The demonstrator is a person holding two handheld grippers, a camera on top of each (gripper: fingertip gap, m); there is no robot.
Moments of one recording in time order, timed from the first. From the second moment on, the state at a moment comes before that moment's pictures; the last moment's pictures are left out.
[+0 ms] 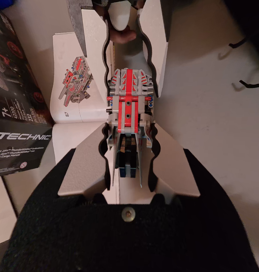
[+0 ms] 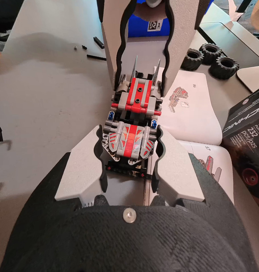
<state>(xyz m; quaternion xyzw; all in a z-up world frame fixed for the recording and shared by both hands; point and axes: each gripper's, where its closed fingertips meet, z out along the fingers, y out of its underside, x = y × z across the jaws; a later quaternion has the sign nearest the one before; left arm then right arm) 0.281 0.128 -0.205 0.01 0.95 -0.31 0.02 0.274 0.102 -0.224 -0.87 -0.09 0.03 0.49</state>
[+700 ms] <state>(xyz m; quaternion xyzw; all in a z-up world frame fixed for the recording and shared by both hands) 0.279 0.117 -0.205 0.00 0.95 -0.32 0.02 0.275 0.104 -0.223 -0.85 -0.08 0.02 0.52</state>
